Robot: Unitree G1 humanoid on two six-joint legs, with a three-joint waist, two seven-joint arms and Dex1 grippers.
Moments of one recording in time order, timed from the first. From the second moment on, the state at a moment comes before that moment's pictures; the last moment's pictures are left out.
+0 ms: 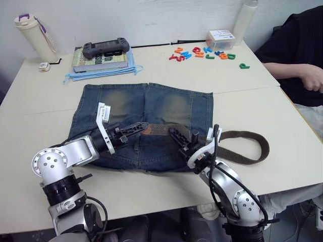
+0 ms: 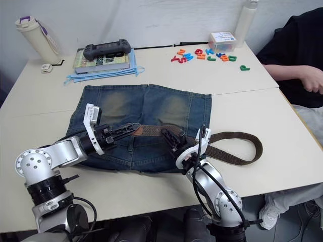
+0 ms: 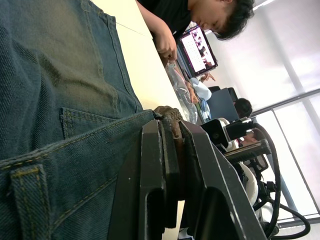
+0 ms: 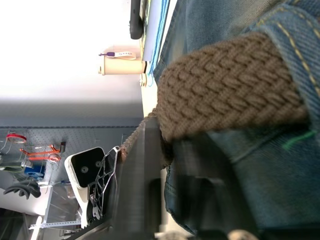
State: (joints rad) left arm -0.54 0.25 0.59 -0.14 -1.19 1.56 -0.18; right arm -0.10 -0.03 0.10 -0.46 1.63 0.48 -0.44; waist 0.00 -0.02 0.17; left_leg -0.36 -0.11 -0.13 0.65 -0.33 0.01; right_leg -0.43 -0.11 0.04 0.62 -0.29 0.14
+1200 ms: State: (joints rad) left arm -0.12 0.79 -0.02 0.05 -0.11 -0.27 -0.96; right arm -0.19 -0.14 -0.01 -0.51 1.68 0.52 -0.53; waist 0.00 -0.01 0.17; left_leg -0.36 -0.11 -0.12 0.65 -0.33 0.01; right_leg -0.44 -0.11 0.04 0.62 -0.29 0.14
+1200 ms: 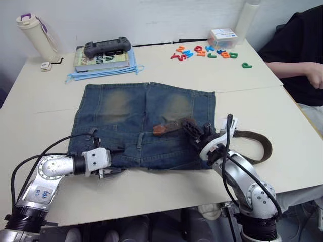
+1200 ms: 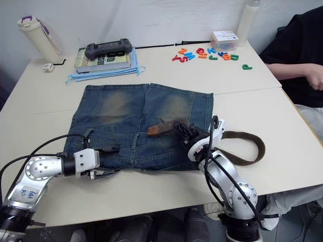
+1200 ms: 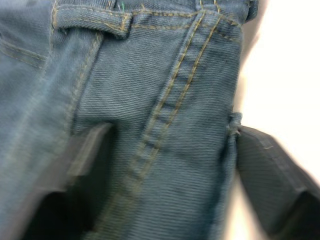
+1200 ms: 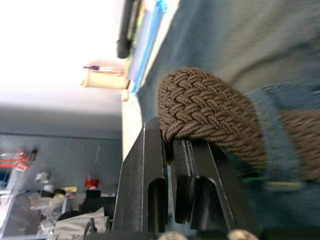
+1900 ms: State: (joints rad) left arm -0.22 0.51 -0.20 -0.15 -0.03 0.16 -0.78; right arm -0.30 -0.36 -0.14 -0.38 1.78 0.58 -0.48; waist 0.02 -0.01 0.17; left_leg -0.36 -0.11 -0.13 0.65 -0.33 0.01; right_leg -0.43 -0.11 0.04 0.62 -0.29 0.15
